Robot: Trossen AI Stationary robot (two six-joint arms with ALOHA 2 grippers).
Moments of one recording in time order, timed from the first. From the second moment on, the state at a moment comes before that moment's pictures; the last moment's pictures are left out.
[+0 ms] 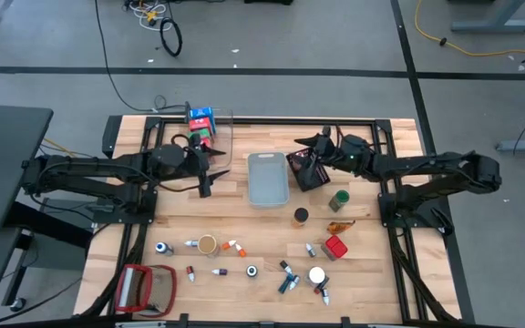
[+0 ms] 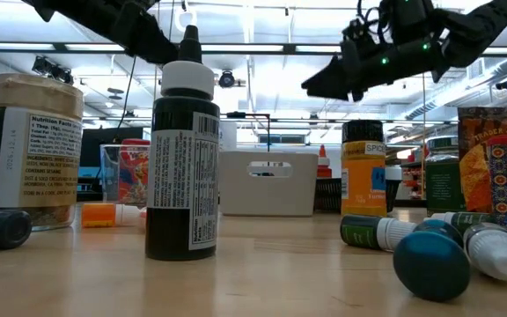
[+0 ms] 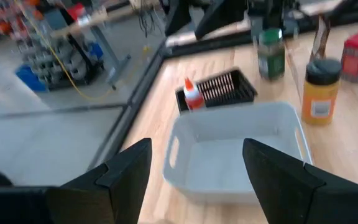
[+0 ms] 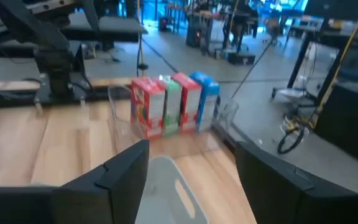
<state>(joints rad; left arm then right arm) 0.10 0.92 0.66 -0.06 -0.27 0.27 -0.31 1.23 0.55 0.54 0.06 -0.10</state>
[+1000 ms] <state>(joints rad) -0.09 1.16 1.31 -0.86 -0.25 0.04 -0.30 1.23 0.60 0.55 0.00 -0.24</state>
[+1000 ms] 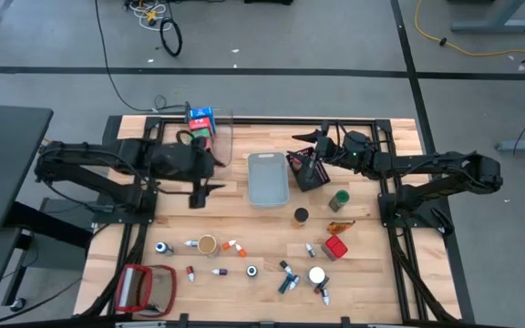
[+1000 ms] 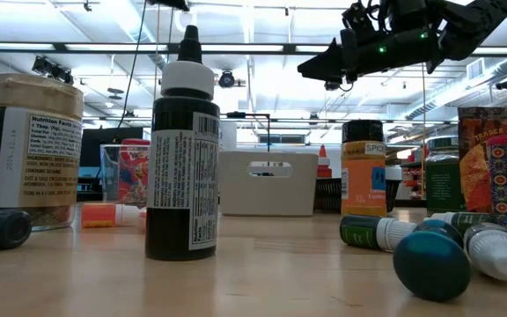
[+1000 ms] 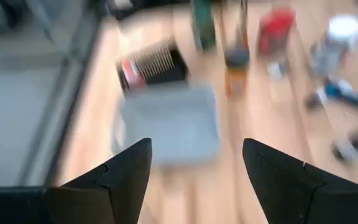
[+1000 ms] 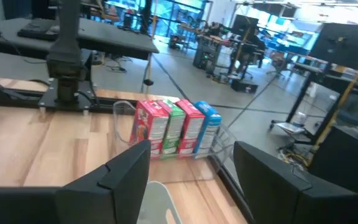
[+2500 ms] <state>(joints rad) -0.69 1.38 1.01 -1.26 0.23 -1.51 -0.30 1.23 0.60 0.53 -0.04 -0.23</state>
